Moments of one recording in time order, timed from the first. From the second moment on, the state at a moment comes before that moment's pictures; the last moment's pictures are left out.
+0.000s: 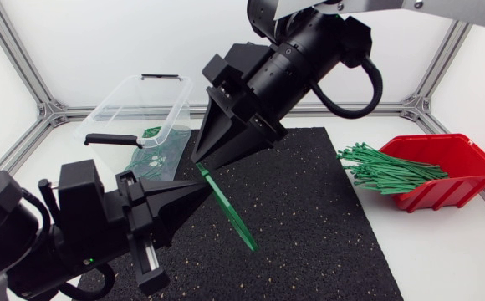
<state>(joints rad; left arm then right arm) -0.75 0.89 0.31 0.56 0.30 -0.18 0.63 1.84 1.80 -1.30 -0.85 0.13</state>
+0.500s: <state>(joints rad) -0.75 0.89 0.31 0.57 0.30 -0.18 0.66 1.84 1.80 -1.30 -0.85 0.10</state>
